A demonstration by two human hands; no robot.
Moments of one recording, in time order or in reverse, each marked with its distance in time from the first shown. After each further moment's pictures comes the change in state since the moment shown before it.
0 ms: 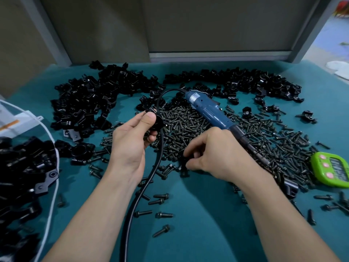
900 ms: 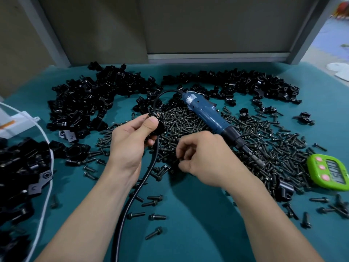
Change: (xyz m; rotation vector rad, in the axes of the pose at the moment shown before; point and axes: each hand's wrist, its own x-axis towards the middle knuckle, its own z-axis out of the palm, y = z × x) left_hand 0.000 -0.006 0.003 0.108 -0.075 0.073; right_hand -0.005 -0.005 0.010 -0.028 0.022 0.010
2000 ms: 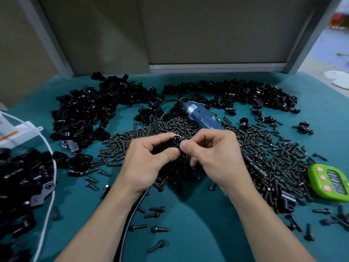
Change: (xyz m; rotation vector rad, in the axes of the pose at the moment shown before) left_hand -0.011 0.002 0.001 0.336 -0.321 0.236; right_hand 0.006 0.009 0.003 0.648 0.303 -0.121
